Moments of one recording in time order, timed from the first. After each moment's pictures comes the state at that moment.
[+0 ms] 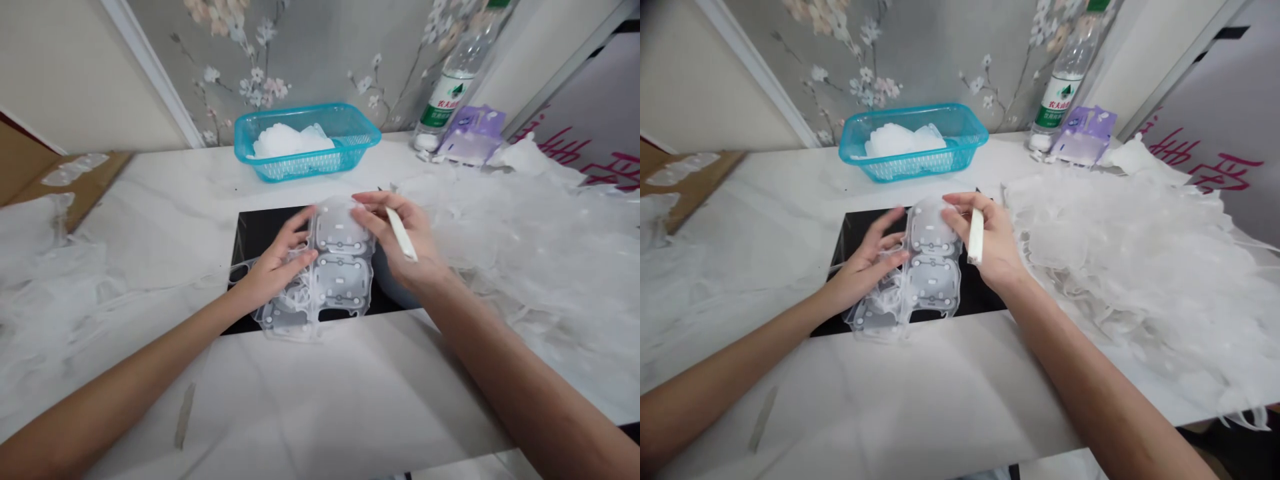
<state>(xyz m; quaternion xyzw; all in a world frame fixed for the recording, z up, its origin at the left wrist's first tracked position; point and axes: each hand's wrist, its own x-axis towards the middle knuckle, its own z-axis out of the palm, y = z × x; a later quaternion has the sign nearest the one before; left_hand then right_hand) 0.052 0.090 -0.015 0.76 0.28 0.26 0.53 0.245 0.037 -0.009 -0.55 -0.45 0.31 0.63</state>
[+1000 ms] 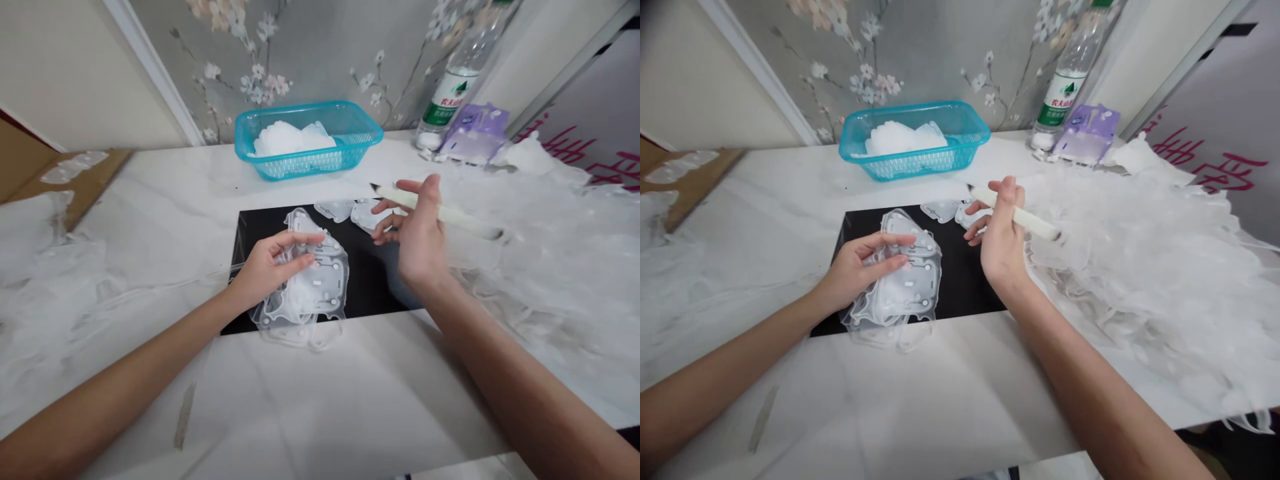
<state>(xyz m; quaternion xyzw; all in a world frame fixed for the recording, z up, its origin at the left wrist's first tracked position) 0.049 0.087 -0.009 0.74 0.35 0.27 0.51 0.249 0.035 -0.005 -0.61 -0.32 0.29 0.66</state>
